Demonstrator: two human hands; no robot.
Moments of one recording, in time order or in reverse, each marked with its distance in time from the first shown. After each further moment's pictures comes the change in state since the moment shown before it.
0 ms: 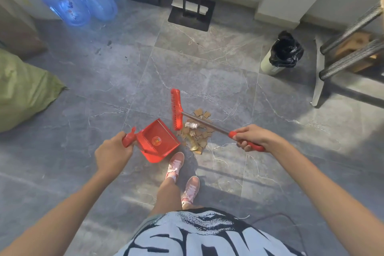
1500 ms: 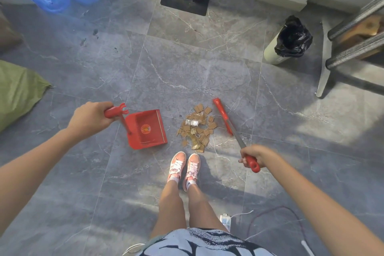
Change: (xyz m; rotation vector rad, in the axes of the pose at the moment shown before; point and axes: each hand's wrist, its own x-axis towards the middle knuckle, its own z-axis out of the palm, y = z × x) left_hand 0.205 -0.014 -0.025 0.119 -0.192 0.414; right_hand 0.130 0.021 0.003 0.006 0.247 0.379
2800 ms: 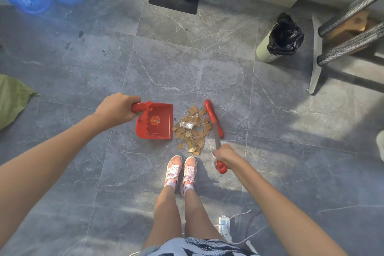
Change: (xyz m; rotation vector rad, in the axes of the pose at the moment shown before) left_hand 0.083 0.059 0.012 0.041 -0.104 0.330; right_hand -0.036 -0.047 0.078 -0.100 0.105 -0.149
